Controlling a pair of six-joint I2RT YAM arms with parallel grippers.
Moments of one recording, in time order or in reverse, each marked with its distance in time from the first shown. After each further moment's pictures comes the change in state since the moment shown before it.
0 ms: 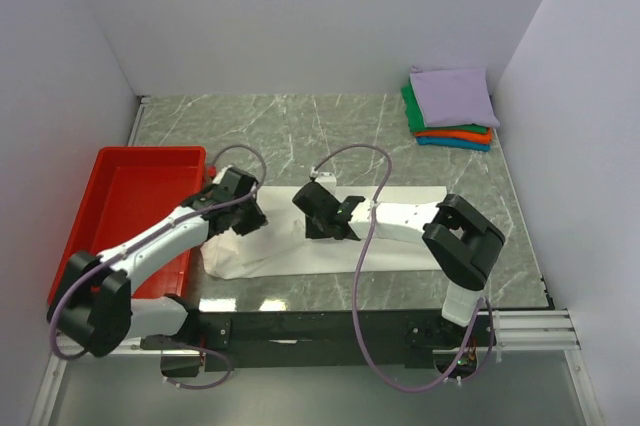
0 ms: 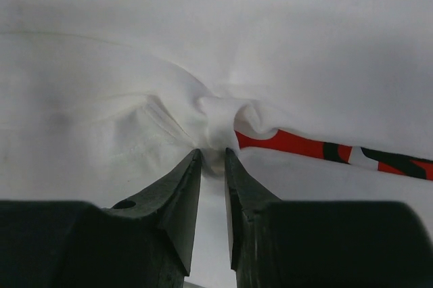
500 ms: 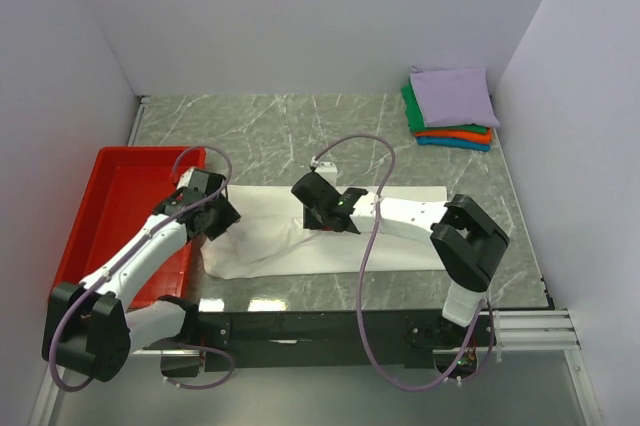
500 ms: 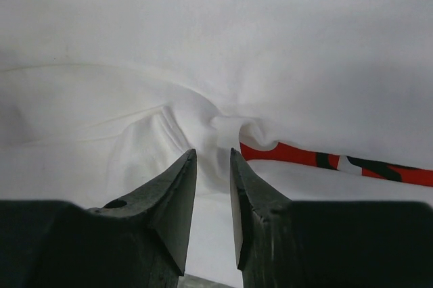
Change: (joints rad) left arm 0.200 -0.104 -0.055 -0.101 -0.042 0.020; right arm -0.013 -0.018 0.072 -0.065 0.036 -0.005
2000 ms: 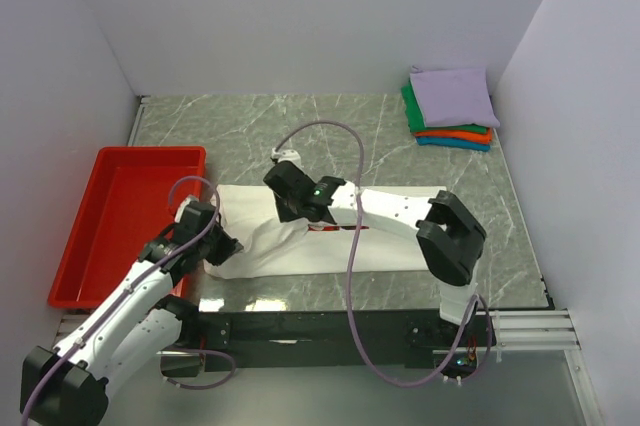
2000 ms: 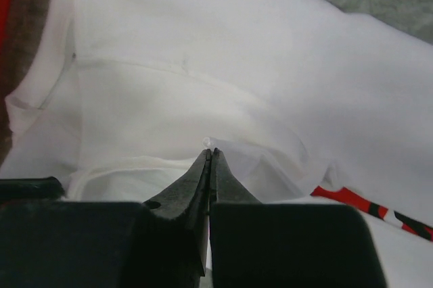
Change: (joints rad) left arm -0.093 -0.366 -0.225 -0.031 0.105 -0.180; right arm 0.062 0.132 0.305 -0.077 -0.060 -0.217
